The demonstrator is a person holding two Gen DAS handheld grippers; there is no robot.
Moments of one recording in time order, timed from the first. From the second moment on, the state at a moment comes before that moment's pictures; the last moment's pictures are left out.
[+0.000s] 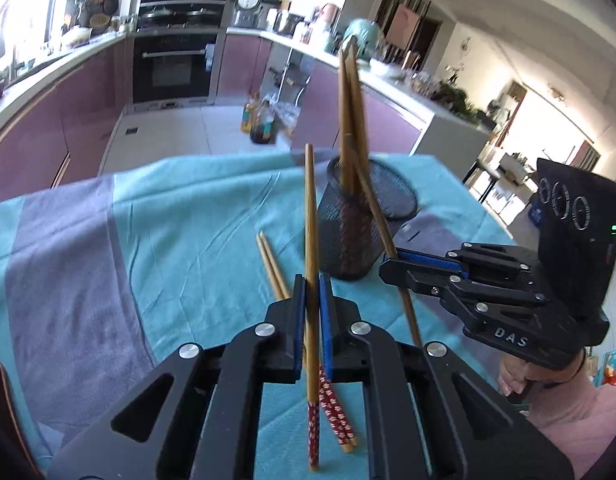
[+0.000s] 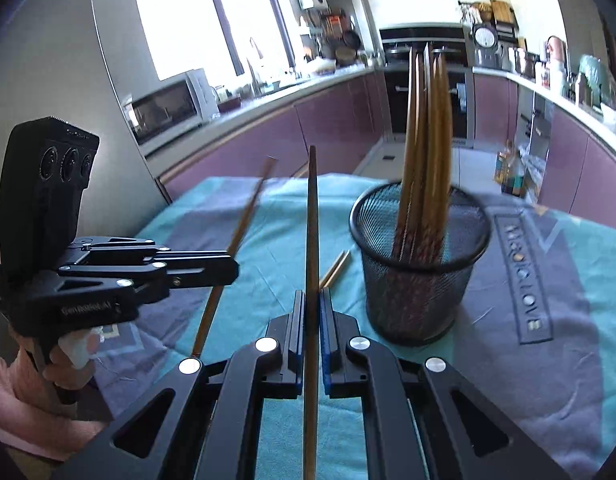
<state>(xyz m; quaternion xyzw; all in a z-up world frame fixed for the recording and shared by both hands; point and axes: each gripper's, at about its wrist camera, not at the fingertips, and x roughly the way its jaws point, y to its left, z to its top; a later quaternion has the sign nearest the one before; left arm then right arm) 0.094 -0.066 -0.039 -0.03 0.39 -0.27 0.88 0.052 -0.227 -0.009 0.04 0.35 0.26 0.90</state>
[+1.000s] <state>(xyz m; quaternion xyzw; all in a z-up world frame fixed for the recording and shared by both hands) 0.089 -0.076 0.071 -0.06 0.27 -0.33 0.90 0.054 -0.269 0.081 0.05 0.23 0.24 0.94</state>
